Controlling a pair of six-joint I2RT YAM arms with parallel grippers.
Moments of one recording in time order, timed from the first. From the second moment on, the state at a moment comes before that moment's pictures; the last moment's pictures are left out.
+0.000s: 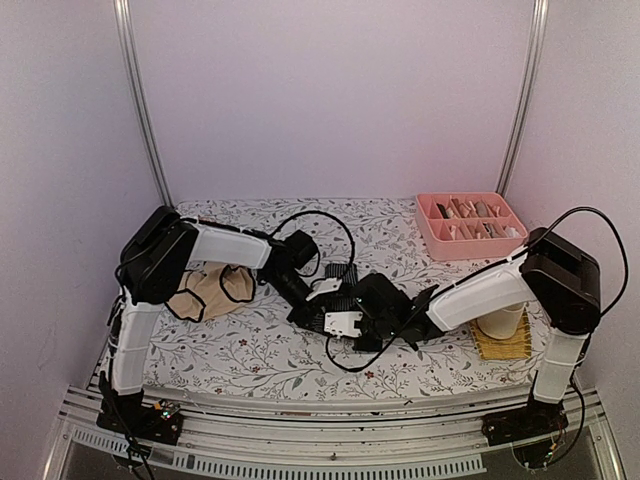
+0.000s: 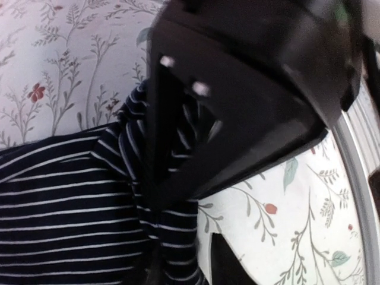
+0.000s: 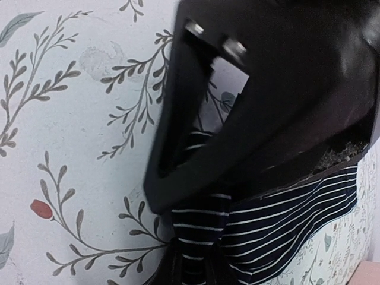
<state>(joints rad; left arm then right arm) -0.73 2.28 1.57 -0.63 0.80 0.89 1.01 1.88 0.94 0.09 0.14 -0.68</state>
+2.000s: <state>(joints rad) -1.00 1.90 0.73 0.60 0.04 1.05 0.71 2.13 1.32 -0.50 -0.87 -0.20</state>
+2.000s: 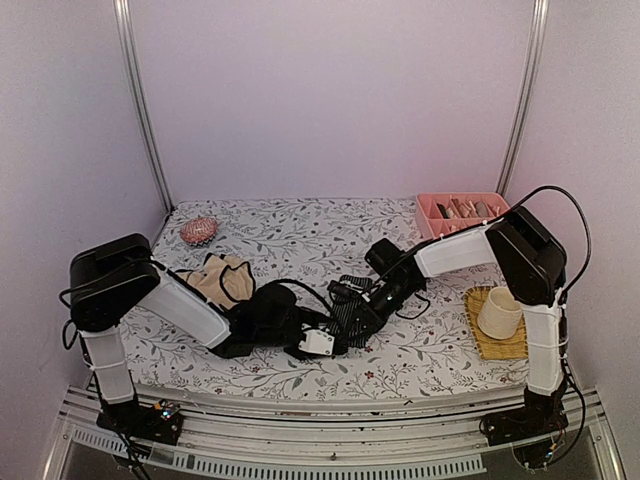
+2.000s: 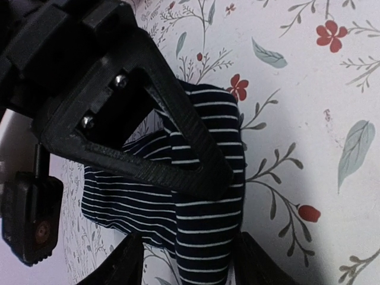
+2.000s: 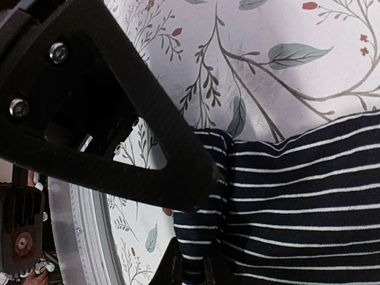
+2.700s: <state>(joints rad) -1.00 1.92 0.73 0.60 0.09 1.12 0.69 2.15 1.34 -0.52 -0.89 -0.22</state>
